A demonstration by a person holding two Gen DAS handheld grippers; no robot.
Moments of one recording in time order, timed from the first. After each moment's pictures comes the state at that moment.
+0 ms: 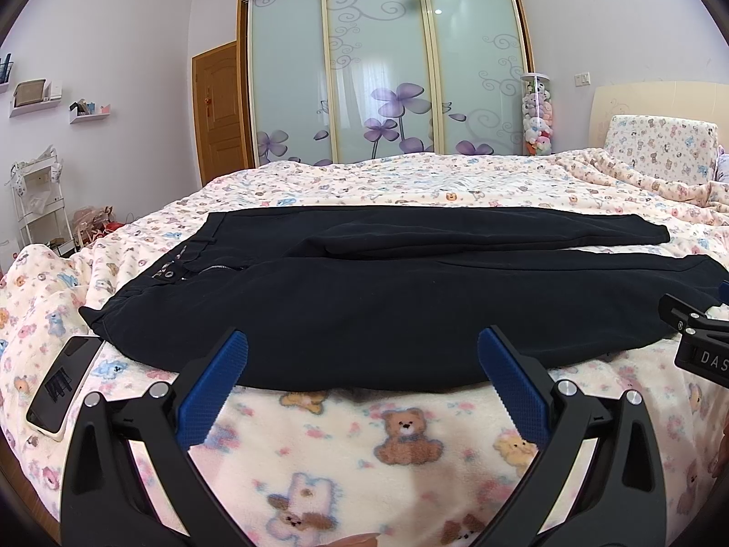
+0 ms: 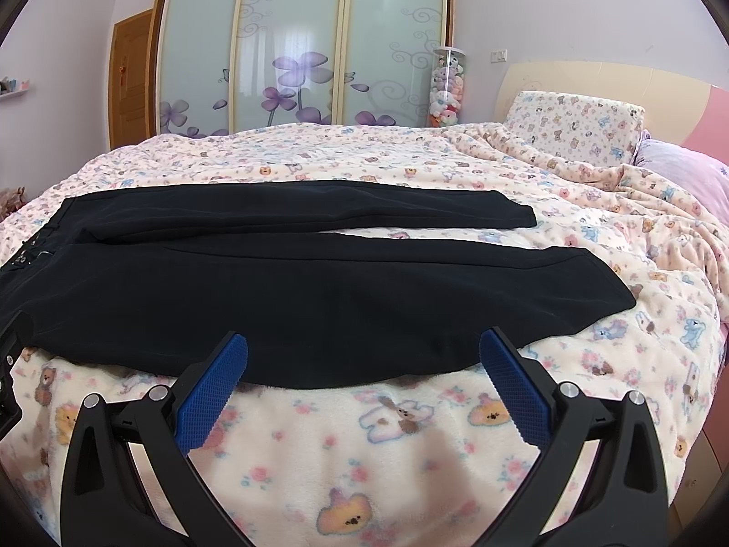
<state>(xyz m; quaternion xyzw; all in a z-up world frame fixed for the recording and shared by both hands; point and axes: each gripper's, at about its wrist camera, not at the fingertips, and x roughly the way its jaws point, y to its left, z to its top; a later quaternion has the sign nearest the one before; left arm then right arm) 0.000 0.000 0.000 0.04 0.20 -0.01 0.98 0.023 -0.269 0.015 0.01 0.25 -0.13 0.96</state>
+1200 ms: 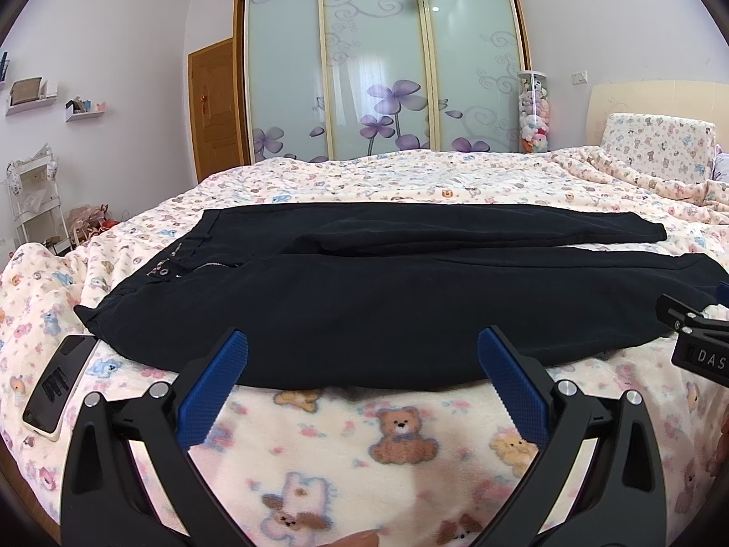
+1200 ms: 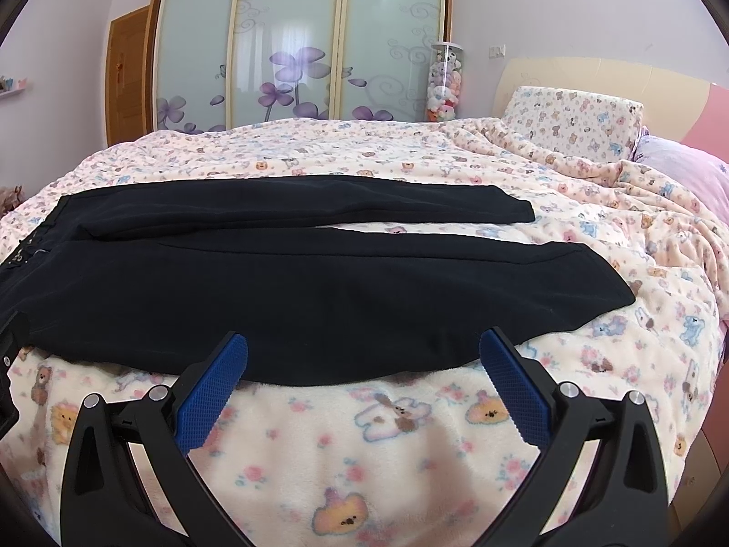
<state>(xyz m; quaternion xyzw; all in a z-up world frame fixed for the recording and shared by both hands) 0.001 0.000 0.000 0.04 0.20 -0.02 0.98 0.025 -0.276 0.016 0.02 0.25 -0.13 0.96</state>
